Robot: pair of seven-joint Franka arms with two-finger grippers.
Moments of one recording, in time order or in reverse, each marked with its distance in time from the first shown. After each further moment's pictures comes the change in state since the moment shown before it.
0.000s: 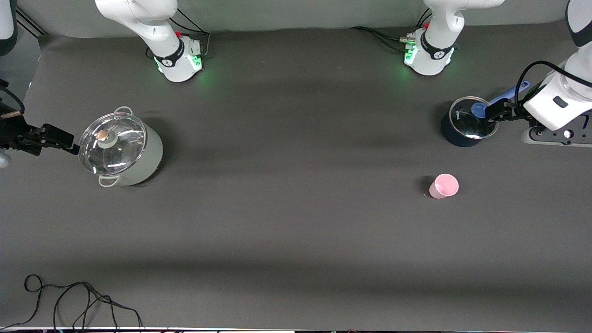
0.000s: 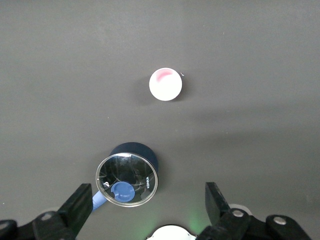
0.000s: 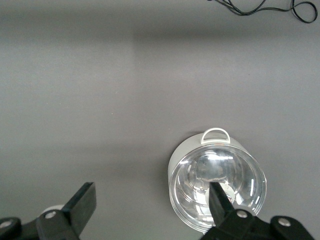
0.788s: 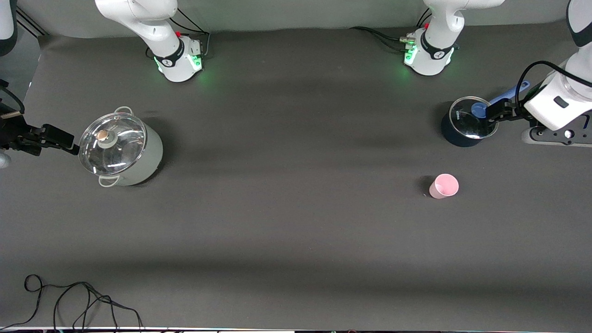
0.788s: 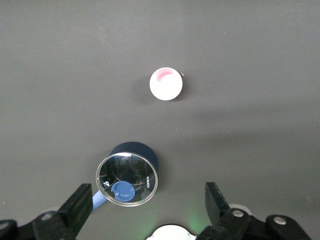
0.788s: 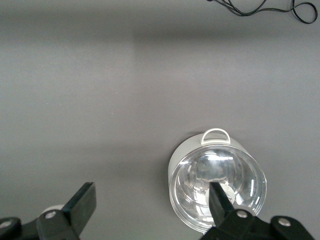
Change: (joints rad) left arm 0.000 0.000 0.002 0.000 0.000 -0.002 0.000; right arm 0.000 0.002 0.000 0.002 0.000 0.000 0.000
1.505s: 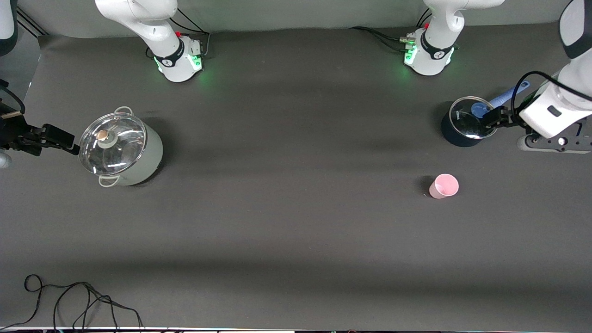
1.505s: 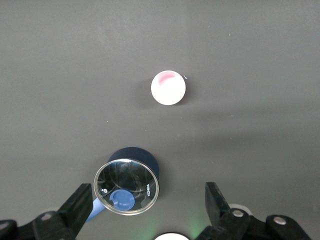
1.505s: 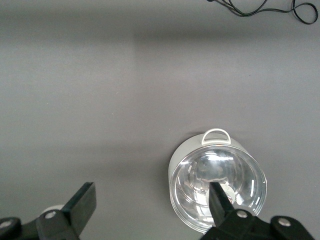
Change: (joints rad) left arm 0.002 0.001 0.011 -0.081 0.000 0.091 0.001; right arm 0.001 0.000 0.001 0.000 0.000 0.000 0.000
